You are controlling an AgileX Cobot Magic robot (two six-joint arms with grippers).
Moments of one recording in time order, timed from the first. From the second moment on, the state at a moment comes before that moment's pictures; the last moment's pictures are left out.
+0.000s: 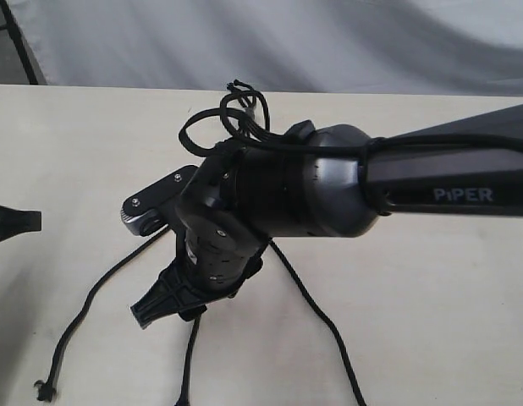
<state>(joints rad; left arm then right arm) 0.07 1.34 -0.43 0.10 0.04 -0.24 0.88 1.94 -1.25 -0.22 0.66 0.43</state>
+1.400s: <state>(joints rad) 0.07 1.34 -0.43 0.10 0.04 -0.25 0.94 2.06 -1.27 -0.09 0.67 0.40</state>
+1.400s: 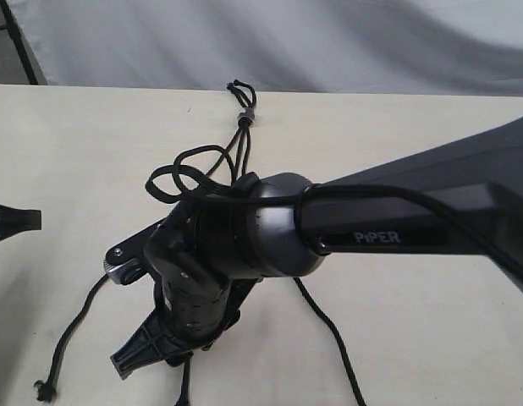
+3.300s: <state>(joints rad) 0.07 1.34 -0.43 0.10 0.03 -0.27 0.41 2.18 -1.46 -0.24 1.11 0.26</state>
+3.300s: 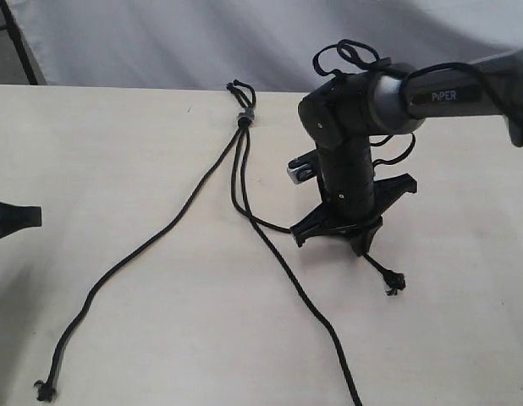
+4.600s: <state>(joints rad) 0.07 1.34 -0.43 0.10 0.01 -0.27 0.60 1.82 -1.38 -0.10 0.99 0.13</state>
